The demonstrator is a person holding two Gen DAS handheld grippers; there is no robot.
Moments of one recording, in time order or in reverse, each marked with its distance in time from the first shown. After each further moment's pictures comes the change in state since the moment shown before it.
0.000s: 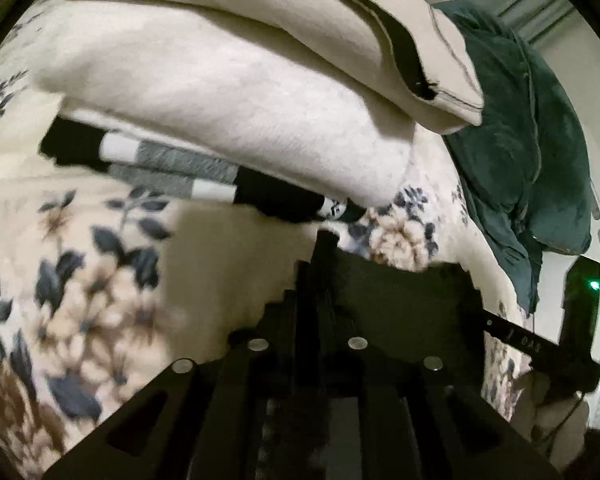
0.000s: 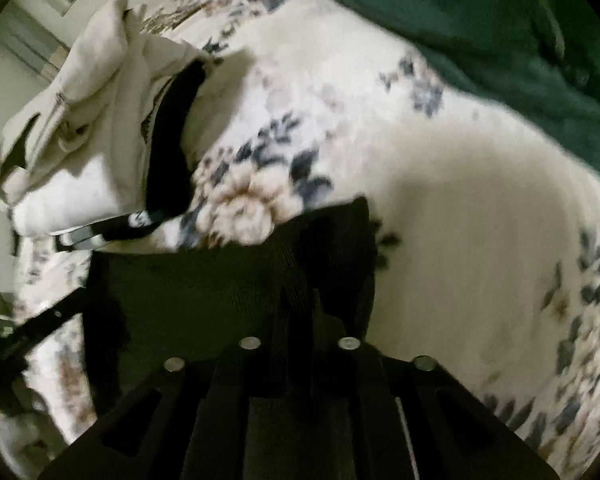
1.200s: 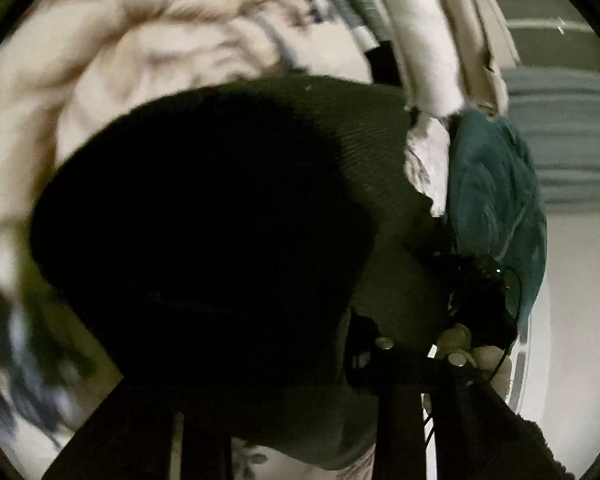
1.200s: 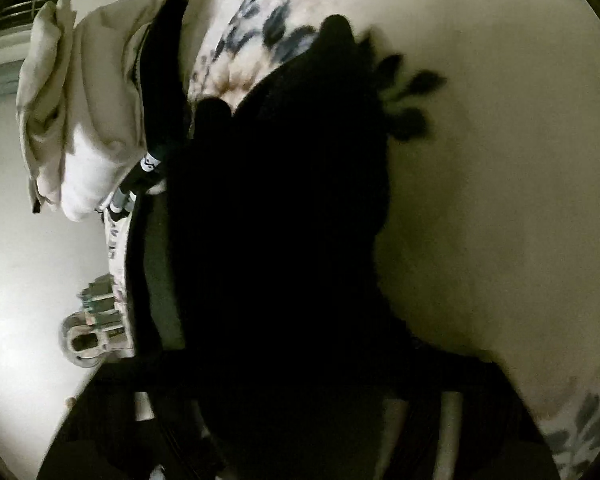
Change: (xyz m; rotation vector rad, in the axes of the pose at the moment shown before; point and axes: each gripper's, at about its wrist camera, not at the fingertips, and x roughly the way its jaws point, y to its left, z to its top) left arm -0.016 0.022 -0.207 -0.630 -0.117 -0.274; right arm 0.080 -0.041 -0.025 0.145 0.299 0.382
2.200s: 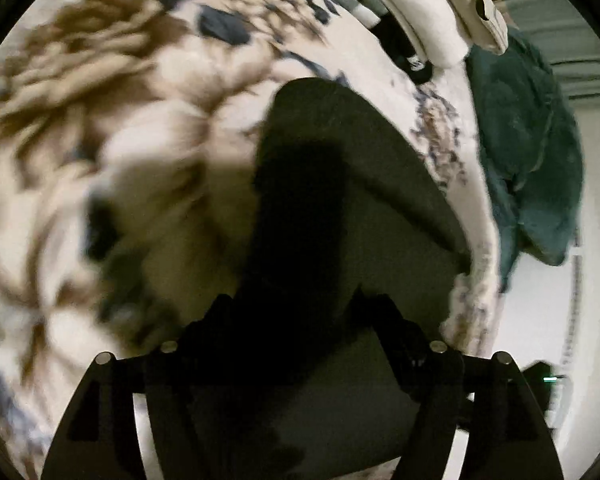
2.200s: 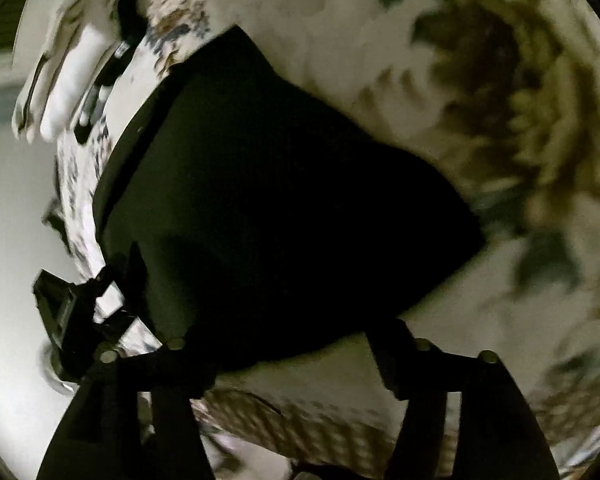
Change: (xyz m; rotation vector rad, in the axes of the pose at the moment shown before) left arm -0.049 0.015 0.005 0.268 0.197 0.266; right arm -0.056 -0.013 -0.282 0.178 0.001 -0.211
